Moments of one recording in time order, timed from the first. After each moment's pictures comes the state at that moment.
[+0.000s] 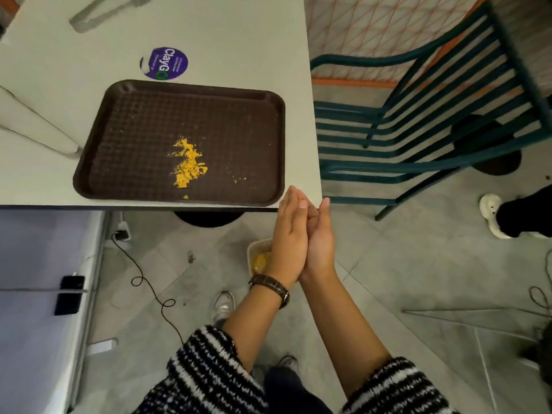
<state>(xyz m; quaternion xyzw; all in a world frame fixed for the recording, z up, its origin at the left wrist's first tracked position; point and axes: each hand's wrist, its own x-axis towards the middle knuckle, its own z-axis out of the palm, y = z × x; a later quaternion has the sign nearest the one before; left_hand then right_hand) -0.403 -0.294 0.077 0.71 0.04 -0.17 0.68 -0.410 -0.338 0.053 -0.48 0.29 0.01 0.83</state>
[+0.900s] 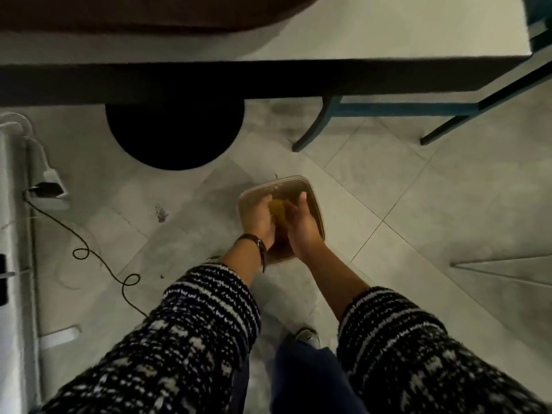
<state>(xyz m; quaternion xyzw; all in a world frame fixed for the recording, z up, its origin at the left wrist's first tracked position) -0.356 -0.278 -0.340 0.54 0.37 -0.34 0.67 -0.388 -0.343 -0.341 -0.46 0.48 0.17 0.73</state>
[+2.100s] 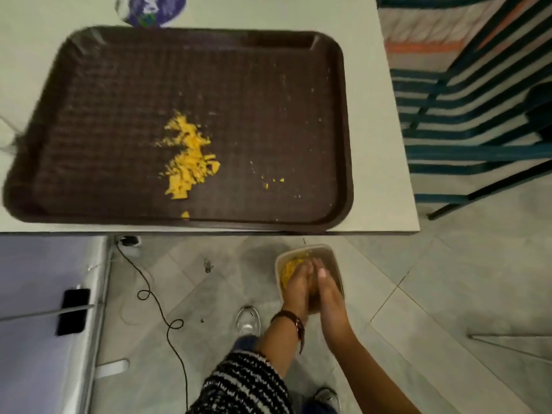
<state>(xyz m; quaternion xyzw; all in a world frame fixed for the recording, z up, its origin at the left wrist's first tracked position) -0.371 -0.259 -0.192 0.43 0.38 -0.42 0.70 -0.414 -0.309 -0.173 -0.61 0.37 0.15 0.69</state>
